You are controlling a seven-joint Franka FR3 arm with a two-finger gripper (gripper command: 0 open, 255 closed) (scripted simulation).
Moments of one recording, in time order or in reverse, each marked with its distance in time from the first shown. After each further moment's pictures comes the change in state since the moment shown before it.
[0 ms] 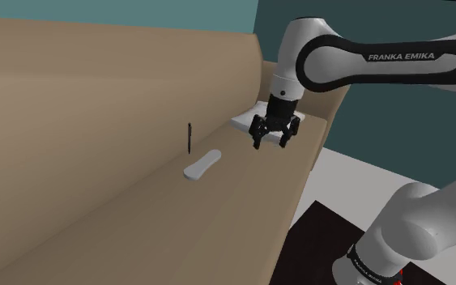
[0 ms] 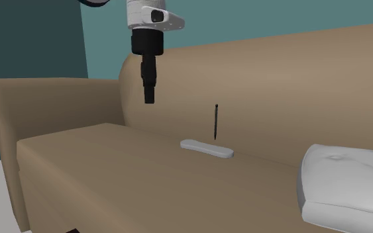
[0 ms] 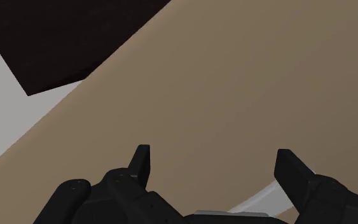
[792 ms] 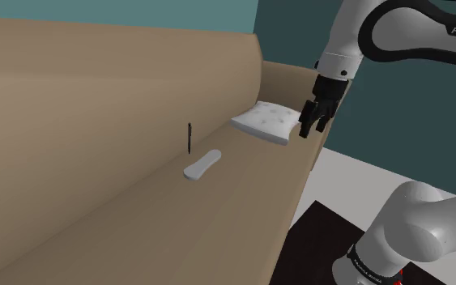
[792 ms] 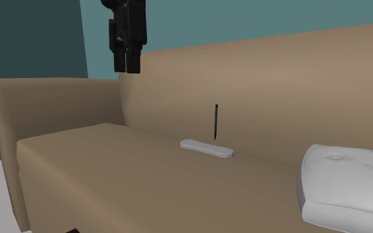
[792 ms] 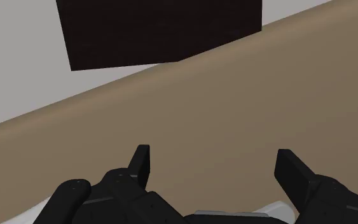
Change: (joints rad) arm 0.071 -0.250 -0.211 -0.013 -0.085 -0.267 -0.421
